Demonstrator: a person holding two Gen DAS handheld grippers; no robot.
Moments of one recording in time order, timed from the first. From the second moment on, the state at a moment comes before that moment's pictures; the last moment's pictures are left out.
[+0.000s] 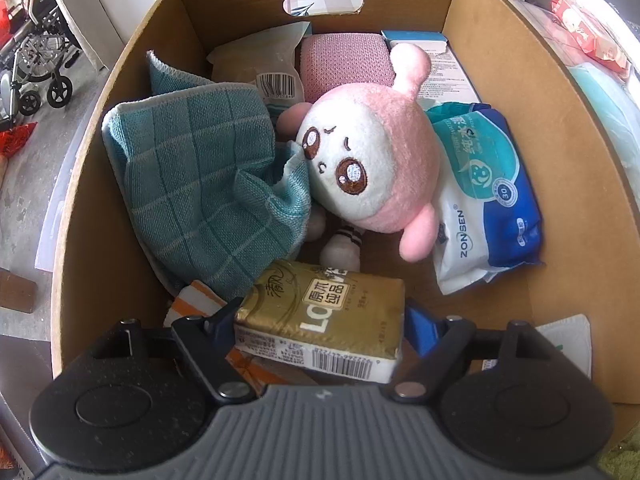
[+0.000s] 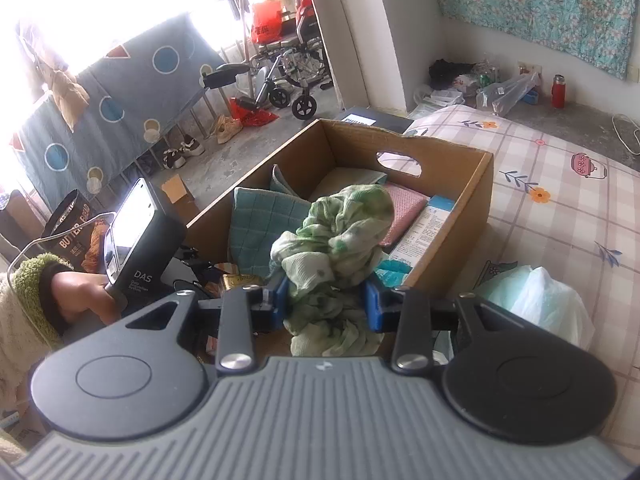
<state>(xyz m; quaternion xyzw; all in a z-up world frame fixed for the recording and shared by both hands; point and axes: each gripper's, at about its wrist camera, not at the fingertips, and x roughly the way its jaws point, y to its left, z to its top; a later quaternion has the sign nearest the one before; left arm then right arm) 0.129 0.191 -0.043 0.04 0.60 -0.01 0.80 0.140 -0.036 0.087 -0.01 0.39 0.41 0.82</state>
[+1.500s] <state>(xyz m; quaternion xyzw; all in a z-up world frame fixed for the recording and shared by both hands) 0.018 0.228 0.069 -0.15 0.32 0.10 0.93 0.092 -0.020 0.053 0.02 0.40 0.42 0.81</state>
